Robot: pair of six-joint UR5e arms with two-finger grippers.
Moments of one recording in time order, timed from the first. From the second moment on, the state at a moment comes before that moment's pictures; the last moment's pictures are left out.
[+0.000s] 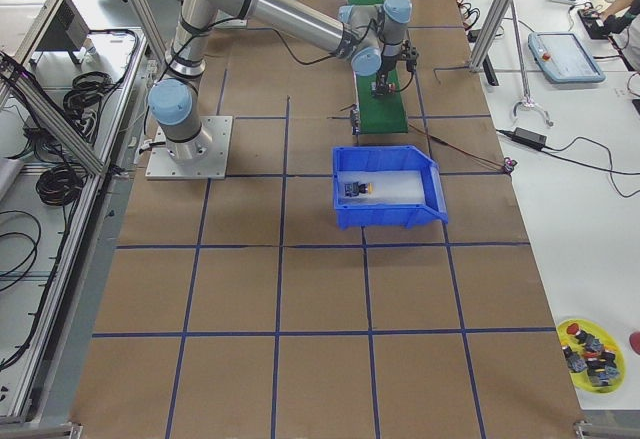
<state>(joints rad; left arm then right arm) -1.54 -1.63 -1.57 -1.56 1.55 0.01 1.63 -1.08 1.58 -2.03 -1.54 0.17</state>
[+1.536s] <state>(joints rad) -1.54 -1.63 -1.56 -1.56 1.55 0.01 1.07 -1.13 1.48 -2.00 -1.57 -0.58</state>
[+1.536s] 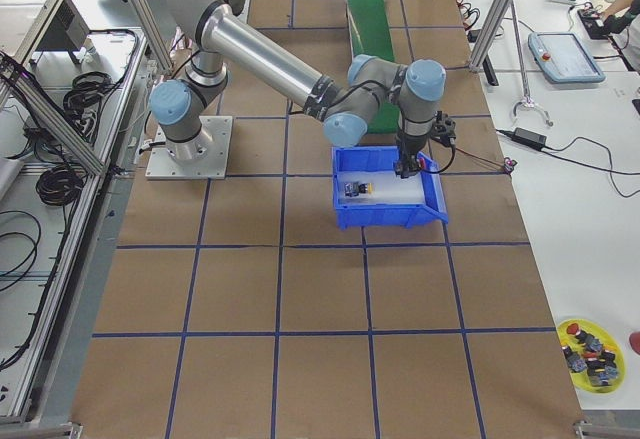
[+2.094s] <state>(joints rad) -1.54 -1.64 -1.56 -1.56 1.55 0.01 1.07 -1.06 1.58 -2.13 -1.57 -0.58</state>
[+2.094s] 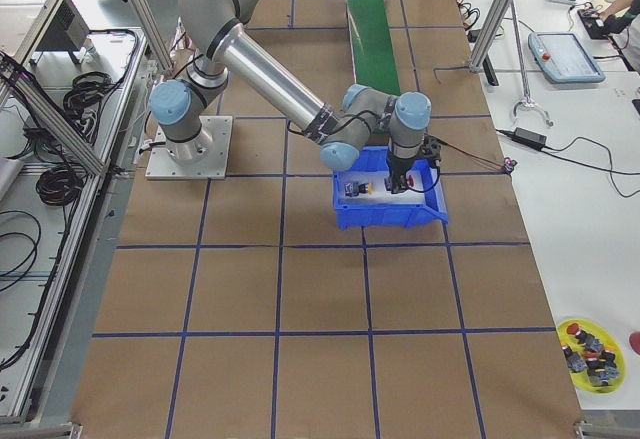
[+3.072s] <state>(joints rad) -1.54 -1.64 -1.56 -1.56 1.55 0.01 1.06 -1.03 1.57 -2.13 -1.57 -0.58</state>
